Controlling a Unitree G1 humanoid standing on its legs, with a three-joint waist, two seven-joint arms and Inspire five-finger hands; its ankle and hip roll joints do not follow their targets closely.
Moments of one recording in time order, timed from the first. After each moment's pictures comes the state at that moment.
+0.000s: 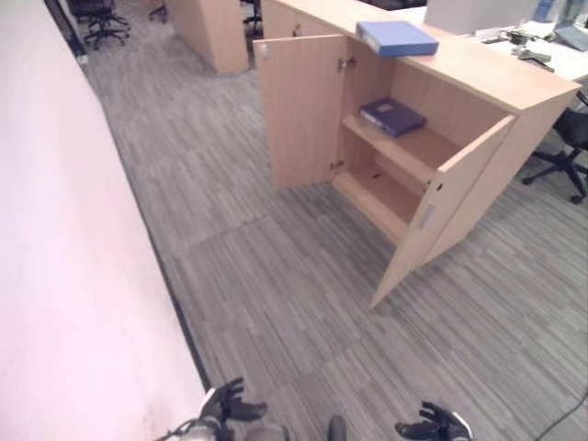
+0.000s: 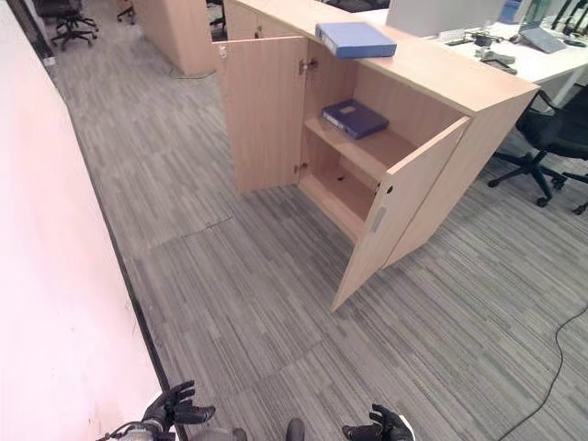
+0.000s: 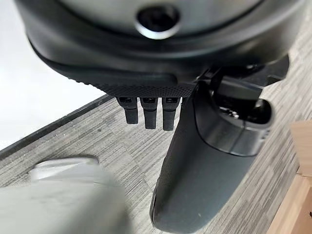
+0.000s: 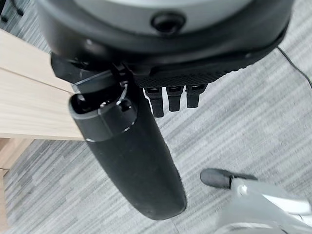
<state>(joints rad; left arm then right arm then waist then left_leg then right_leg) 0.00 0.26 -0.15 1.02 -0.20 -0.07 0.01 0.04 -0.28 0.11 1.06 0.30 -0.07 -0.03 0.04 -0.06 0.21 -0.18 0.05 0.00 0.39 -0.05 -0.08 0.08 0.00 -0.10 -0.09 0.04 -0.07</state>
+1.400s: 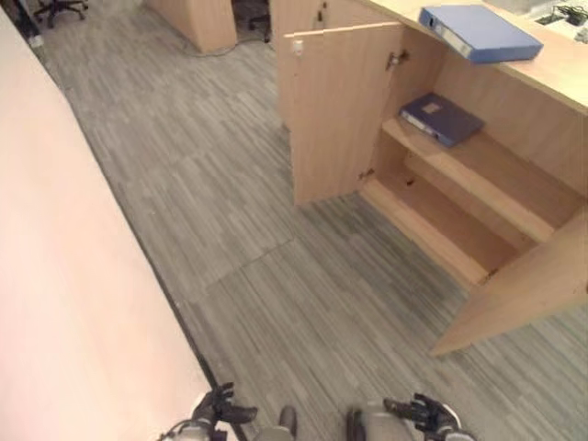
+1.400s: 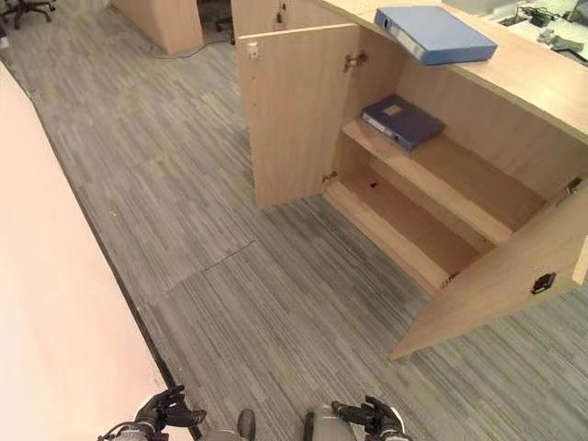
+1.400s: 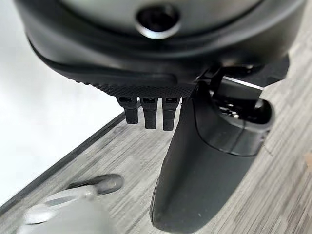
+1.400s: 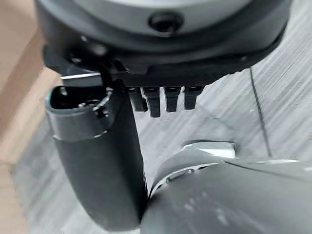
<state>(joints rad) -0.02 0.29 -0.15 1.10 -0.19 -0.08 0.03 -0.02 -0.23 0.08 1.13 0.36 -0.08 -0.03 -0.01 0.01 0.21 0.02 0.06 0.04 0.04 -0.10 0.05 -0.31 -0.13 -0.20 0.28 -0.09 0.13</state>
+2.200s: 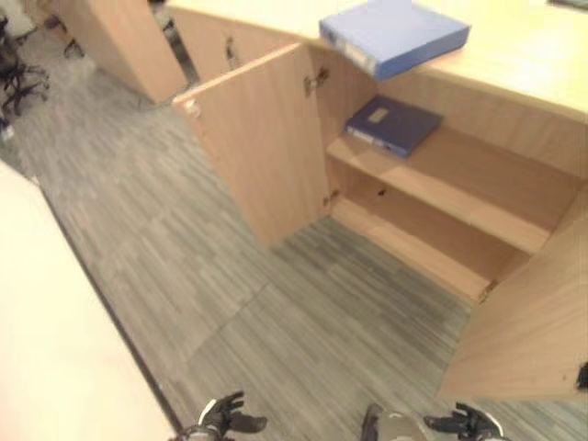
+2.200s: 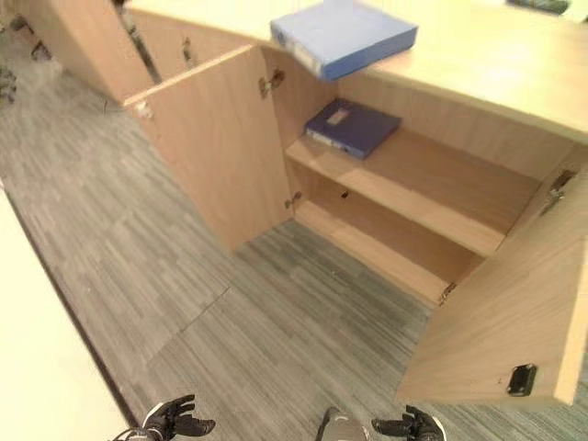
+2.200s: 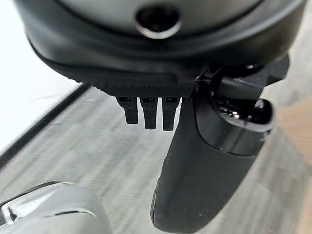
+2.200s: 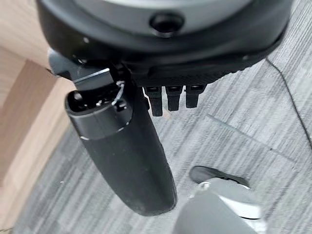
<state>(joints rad) -0.03 0.25 -0.16 1.13 -0.15 -0.08 -0.01 0.01 -0.36 0.06 1.19 0.32 -0.05 -0.05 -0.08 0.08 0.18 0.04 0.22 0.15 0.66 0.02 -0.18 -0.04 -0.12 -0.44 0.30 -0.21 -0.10</state>
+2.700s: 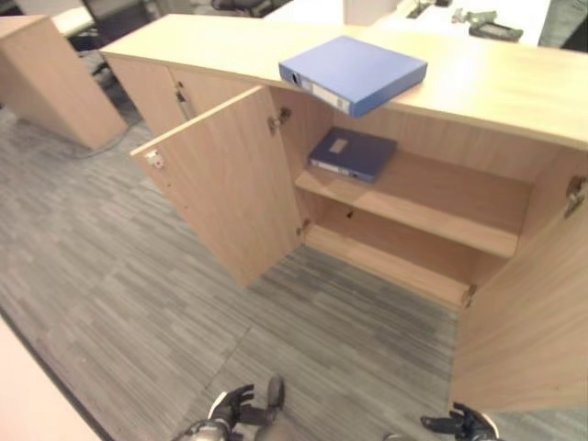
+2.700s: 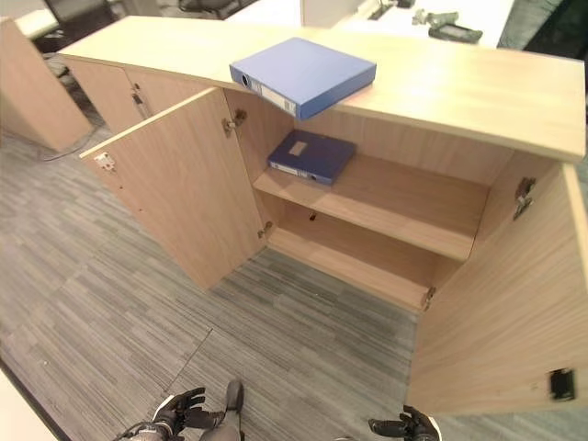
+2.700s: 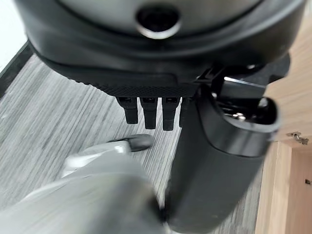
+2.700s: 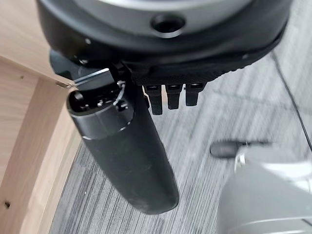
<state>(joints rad) -0.04 0.19 -0.18 1.11 -0.18 -0.09 0.00 0.01 -0.35 0.07 1.16 0.34 -0.06 -0.06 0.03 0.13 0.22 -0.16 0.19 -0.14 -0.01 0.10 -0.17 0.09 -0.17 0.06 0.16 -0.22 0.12</state>
